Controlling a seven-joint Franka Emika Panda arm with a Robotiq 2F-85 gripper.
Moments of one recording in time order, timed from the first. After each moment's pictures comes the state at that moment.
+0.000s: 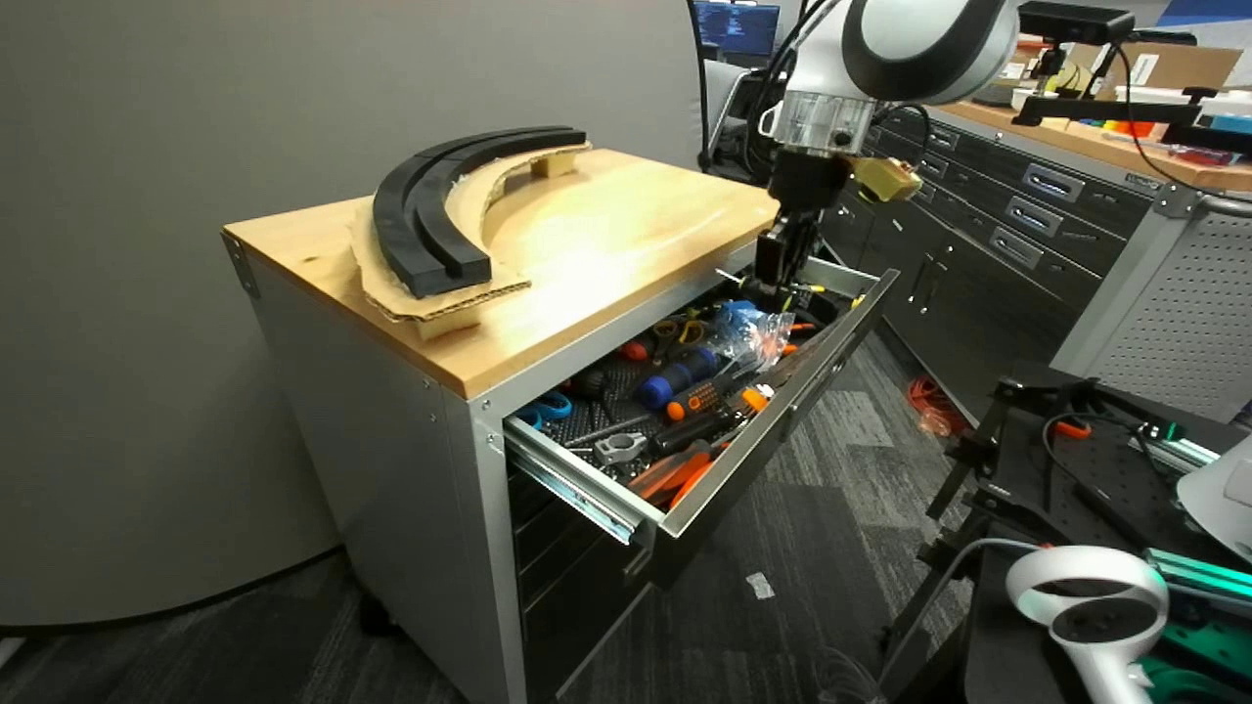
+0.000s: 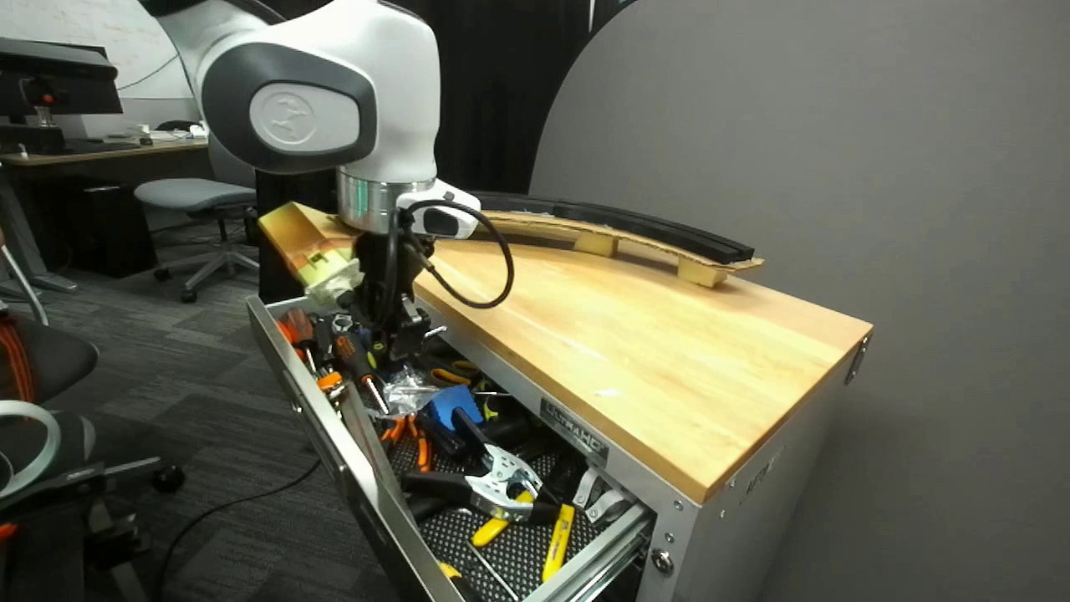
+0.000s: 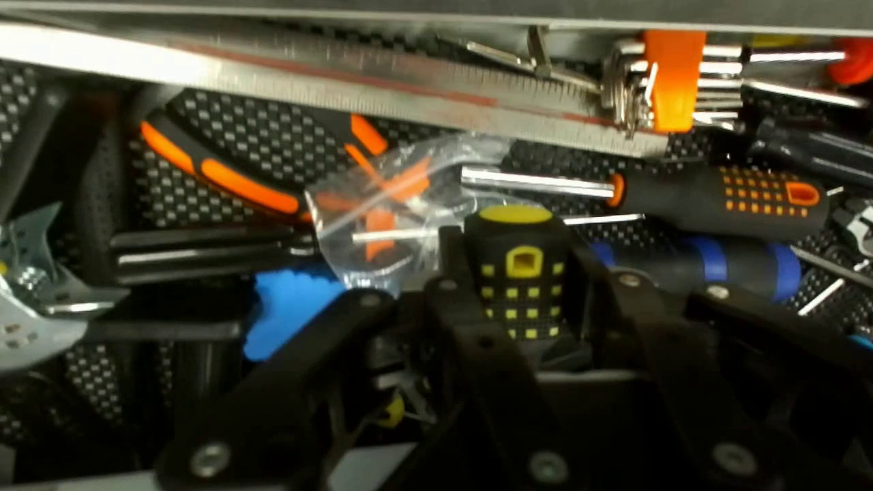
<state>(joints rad) 0.03 0.16 0.06 -2.43 0.18 2.60 -0.12</state>
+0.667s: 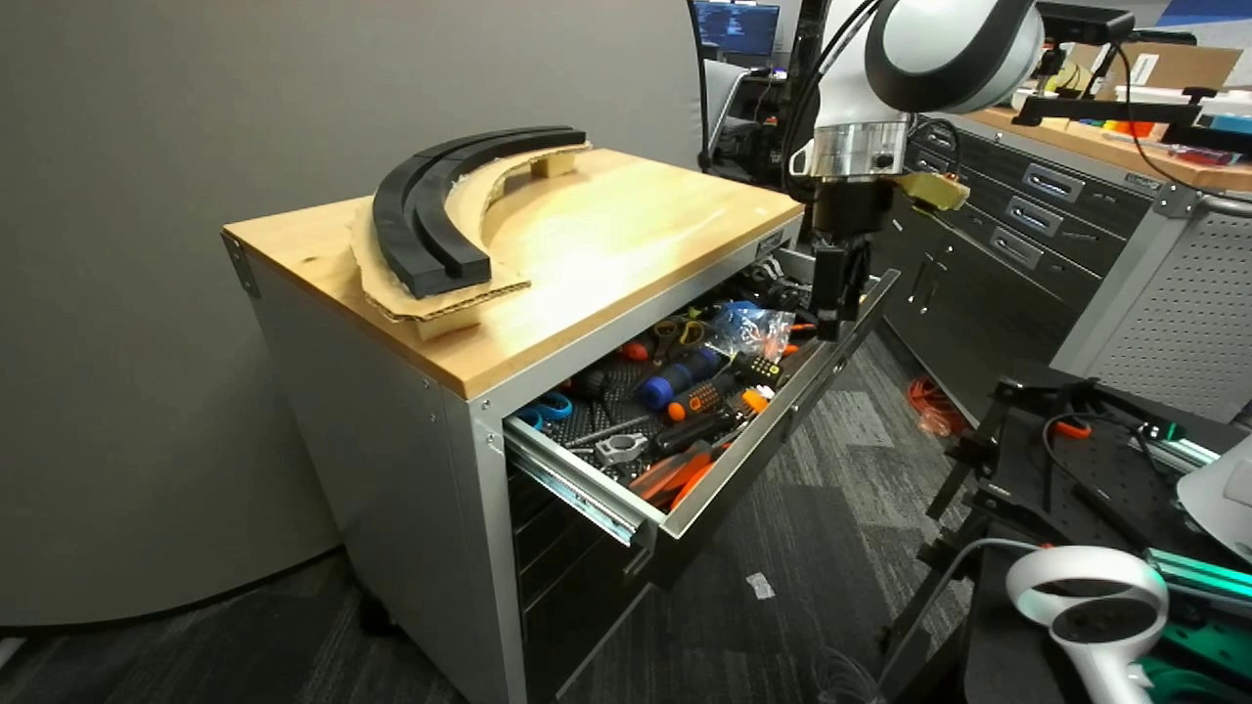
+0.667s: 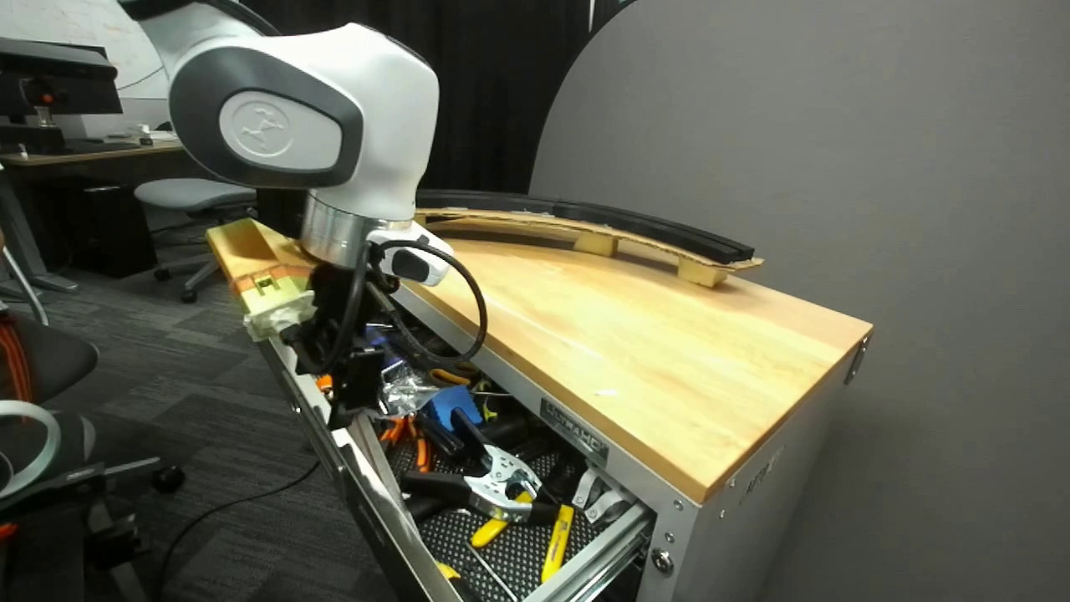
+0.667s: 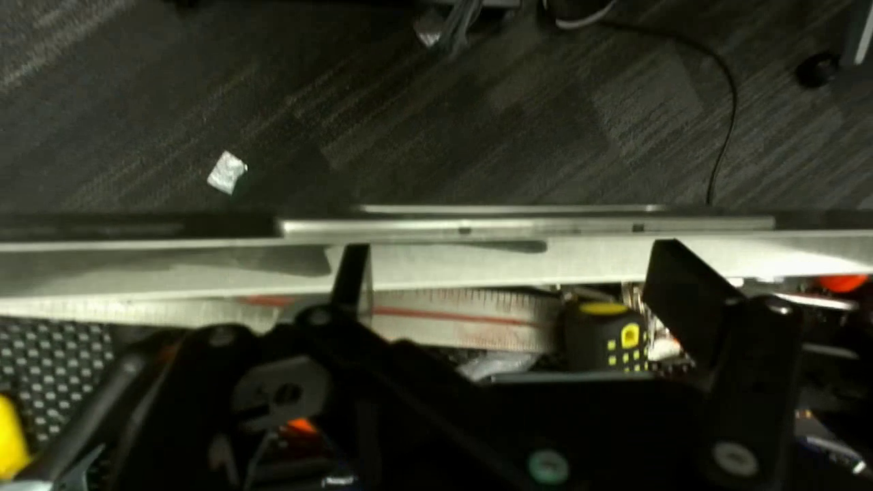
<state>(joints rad) 0.00 0.13 0.05 -2.49 0.17 2.38 -0.16</state>
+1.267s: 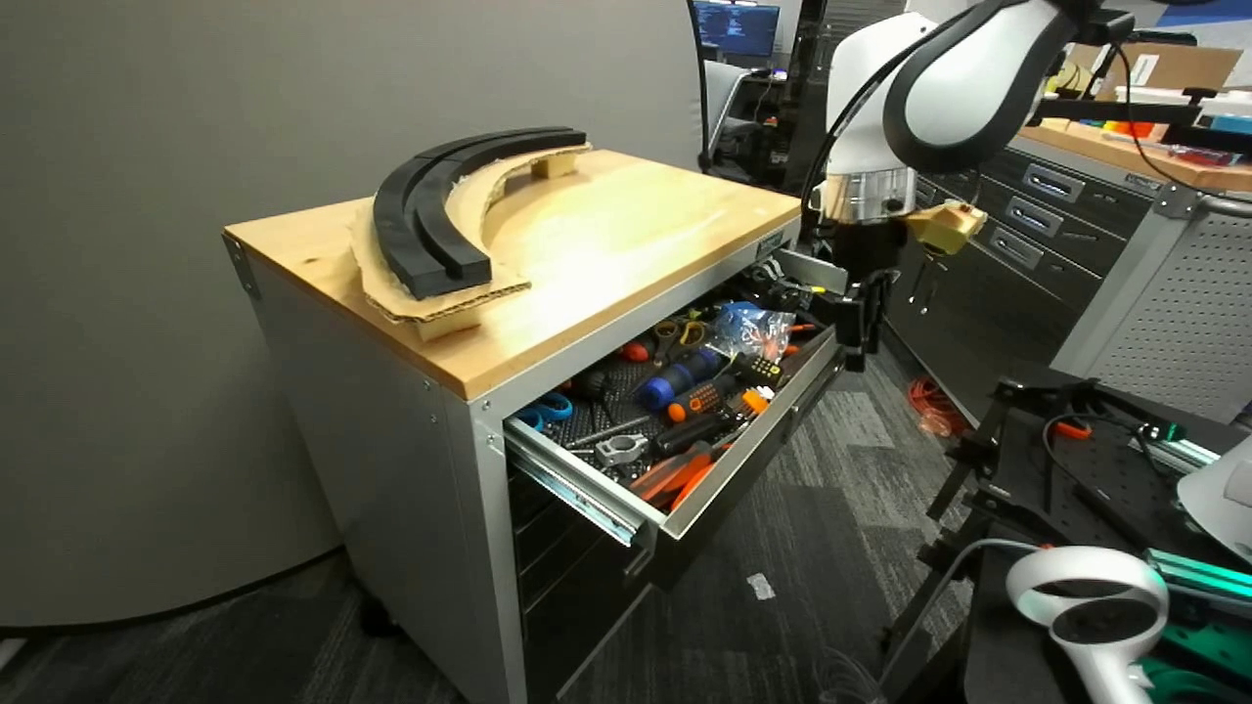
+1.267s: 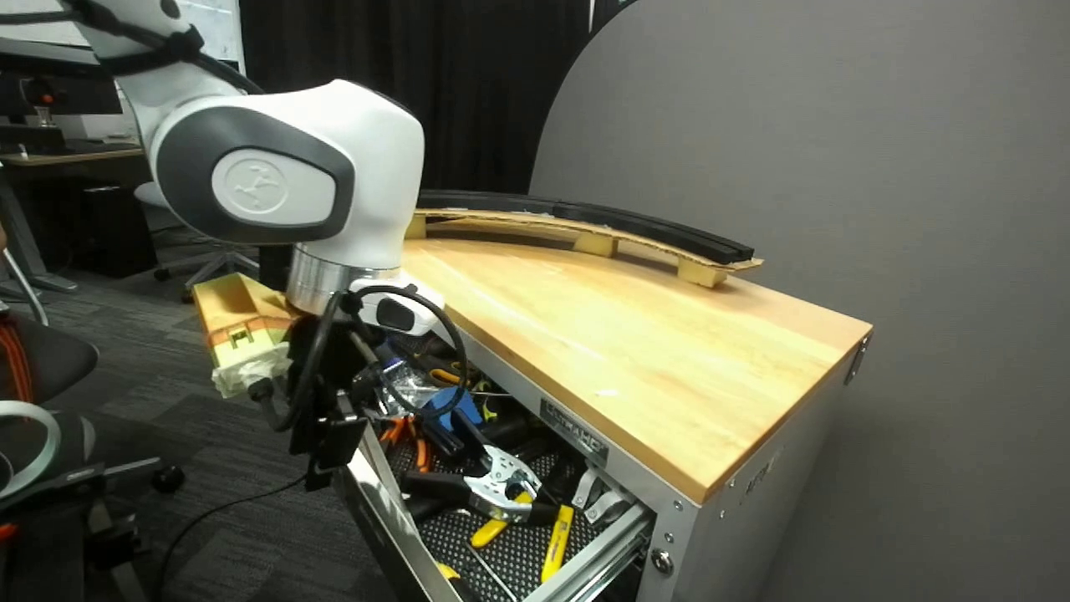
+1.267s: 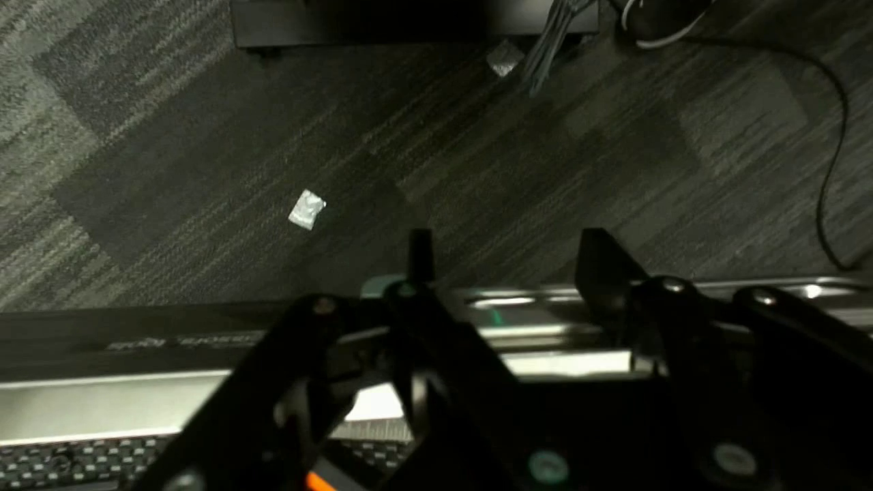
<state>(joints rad) 0.00 0.19 0.01 -2.55 0.00 2.49 0.00</state>
